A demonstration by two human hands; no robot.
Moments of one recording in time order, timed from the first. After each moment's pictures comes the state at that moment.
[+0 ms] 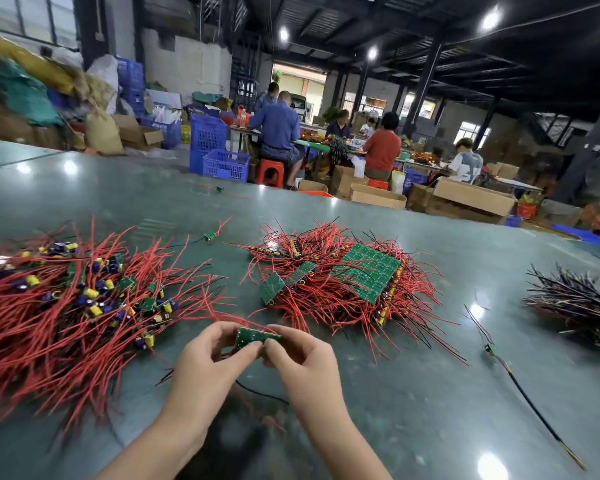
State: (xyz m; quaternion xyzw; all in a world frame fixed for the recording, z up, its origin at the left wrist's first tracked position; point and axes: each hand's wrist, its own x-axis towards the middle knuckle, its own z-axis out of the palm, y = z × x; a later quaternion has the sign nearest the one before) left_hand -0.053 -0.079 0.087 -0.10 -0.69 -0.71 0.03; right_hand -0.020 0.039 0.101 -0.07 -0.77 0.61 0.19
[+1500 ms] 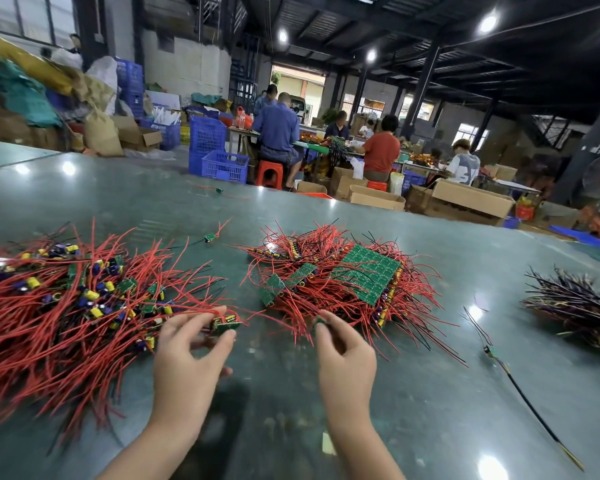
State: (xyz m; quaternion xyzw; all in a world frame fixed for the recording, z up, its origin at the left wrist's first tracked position) left_hand -0.066 -0.083 0.078 -0.04 -0.66 -0.73 0.16; right_hand -0.024 0.067 0.097 -0.19 -0.70 0.57 0.39
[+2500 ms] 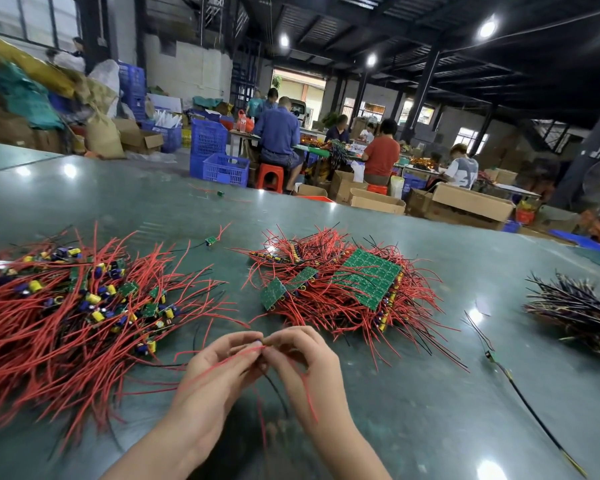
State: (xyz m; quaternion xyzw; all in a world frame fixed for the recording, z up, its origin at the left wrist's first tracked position) left_hand -0.050 -0.071 0.090 -0.04 -0.44 -0.89 -0.15; right_hand -0.016 0.048 0.099 0.07 -0.83 0.47 0.30
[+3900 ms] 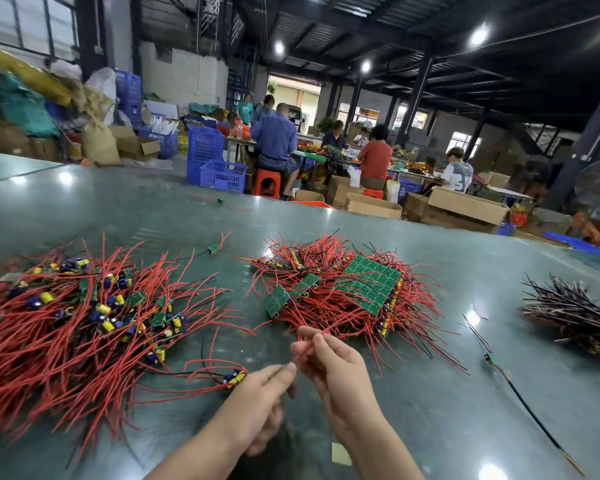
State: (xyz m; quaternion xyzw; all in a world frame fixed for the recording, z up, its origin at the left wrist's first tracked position) left_hand -0.037 -0.065 0.094 -0.12 -0.66 -0.68 -0.28; right_hand -0.023 0.060 0.108 -0.12 -0.56 0.81 0.14
